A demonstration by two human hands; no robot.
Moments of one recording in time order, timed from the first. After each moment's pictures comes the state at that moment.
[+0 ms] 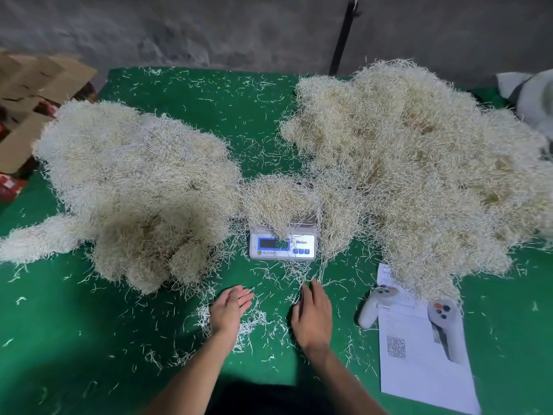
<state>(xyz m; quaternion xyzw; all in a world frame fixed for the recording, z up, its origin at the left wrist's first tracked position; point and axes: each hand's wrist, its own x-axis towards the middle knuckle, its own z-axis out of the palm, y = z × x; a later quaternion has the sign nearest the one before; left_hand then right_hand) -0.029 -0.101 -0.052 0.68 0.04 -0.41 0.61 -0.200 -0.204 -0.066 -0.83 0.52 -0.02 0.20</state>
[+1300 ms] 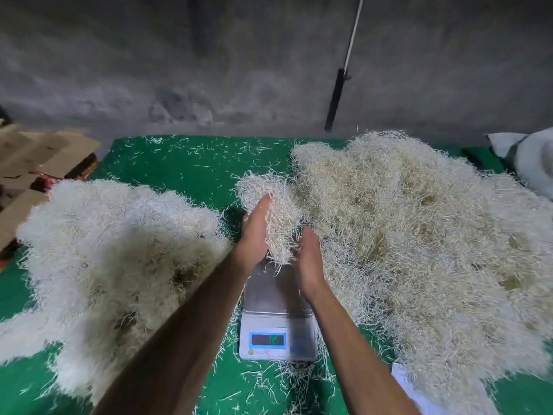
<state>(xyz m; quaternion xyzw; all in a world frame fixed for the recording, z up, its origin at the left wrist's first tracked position) 0.104 -0.416 0.156 0.61 -0.10 -0.45 0.64 -0.023 -0.435 0.111 -0.54 0.42 -0.34 0.64</state>
